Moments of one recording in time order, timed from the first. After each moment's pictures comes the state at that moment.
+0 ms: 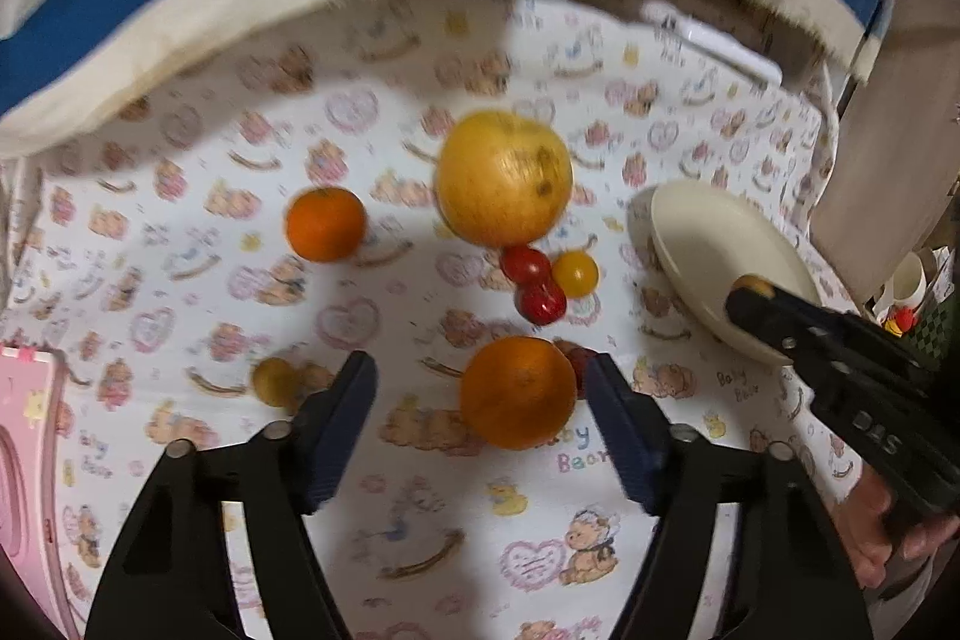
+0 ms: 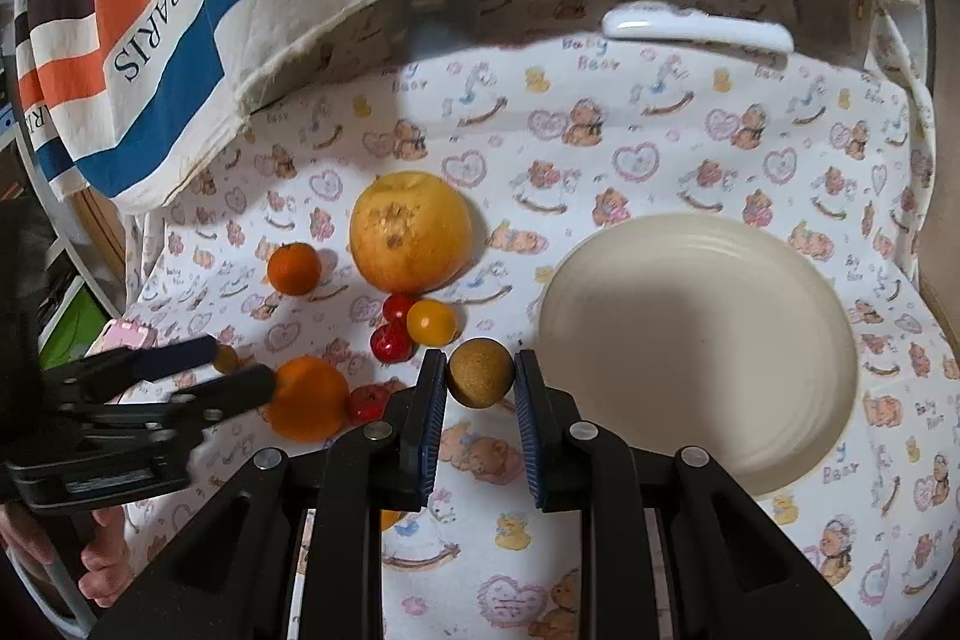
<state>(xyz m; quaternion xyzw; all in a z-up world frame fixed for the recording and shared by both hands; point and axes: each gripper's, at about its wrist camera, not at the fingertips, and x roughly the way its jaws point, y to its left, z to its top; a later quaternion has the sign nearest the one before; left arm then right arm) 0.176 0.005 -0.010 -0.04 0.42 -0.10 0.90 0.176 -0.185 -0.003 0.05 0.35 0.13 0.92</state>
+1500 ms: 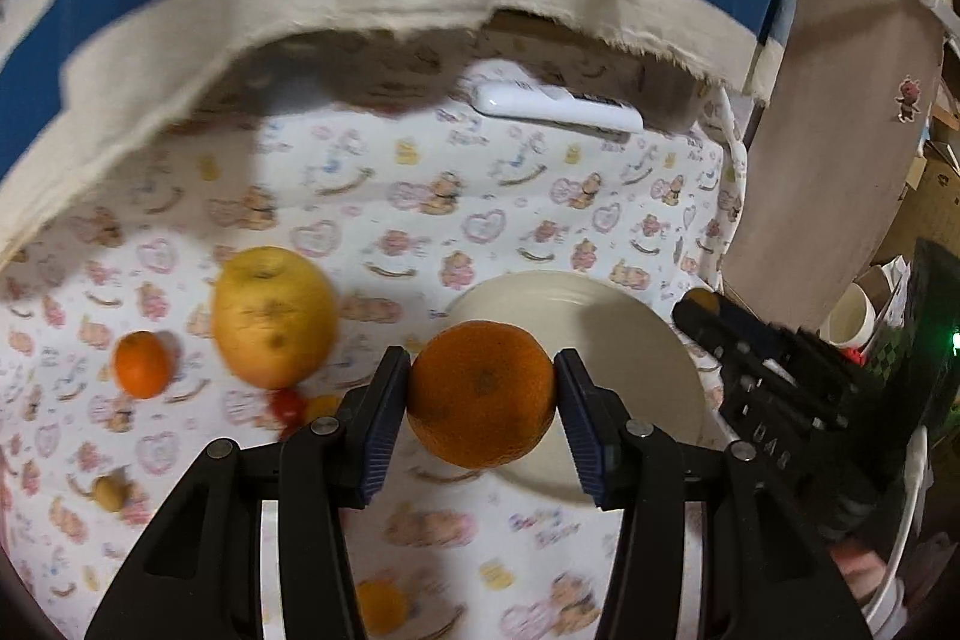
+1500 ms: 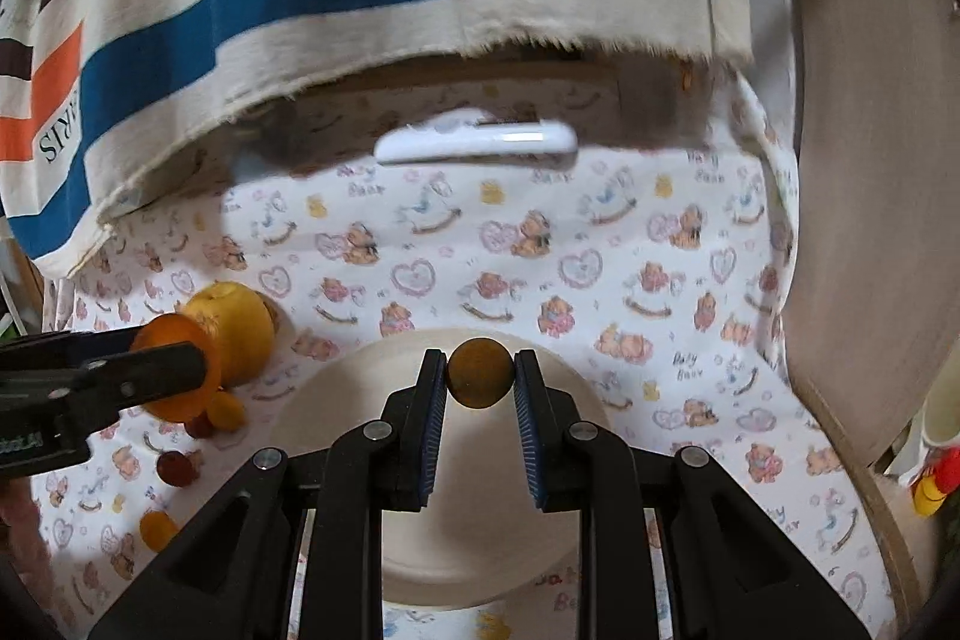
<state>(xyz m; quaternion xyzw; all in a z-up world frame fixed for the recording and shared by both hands) 0.197 -0.124 0.032 -0.03 0.34 -0.17 0.92 0.184 -0.305 0.013 0.02 0.25 0.04 0.97</state>
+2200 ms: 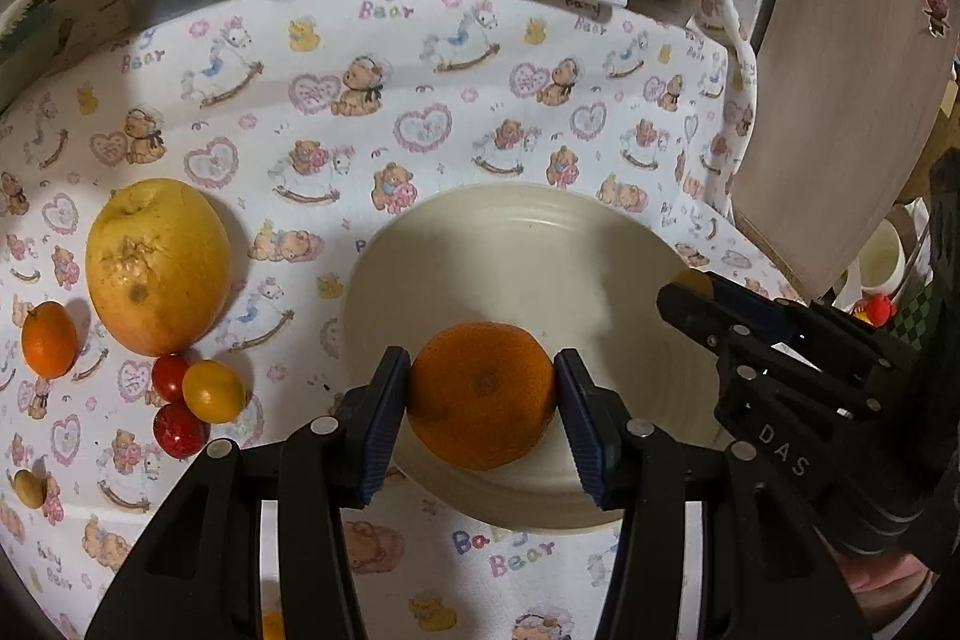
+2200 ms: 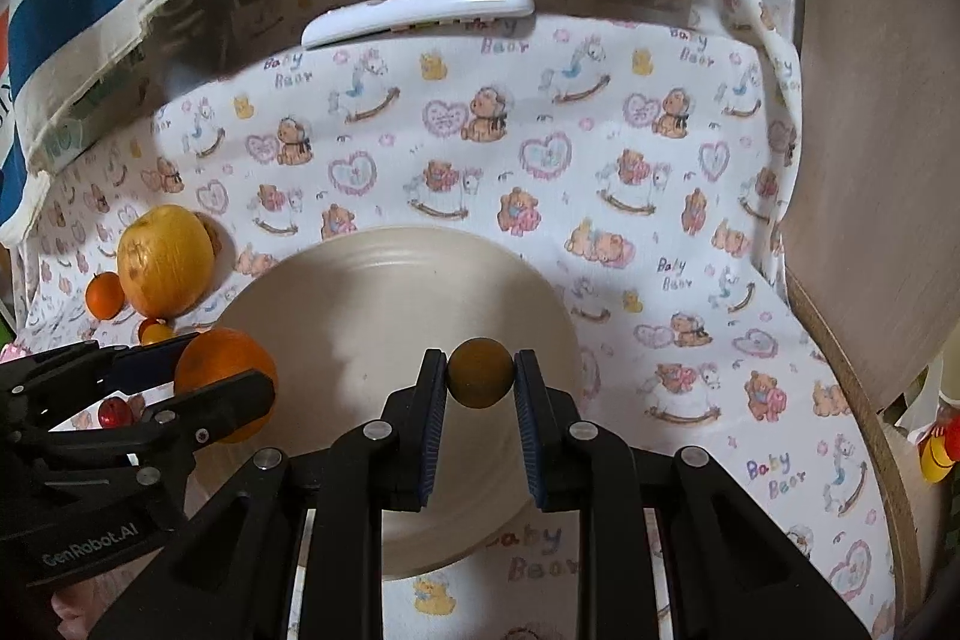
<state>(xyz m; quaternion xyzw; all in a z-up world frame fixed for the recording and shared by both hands) 0.219 -0.173 -0.023 0.01 0.41 -0.19 0.89 0.208 -0.323 -0.027 0.03 0.36 0.01 0.93</state>
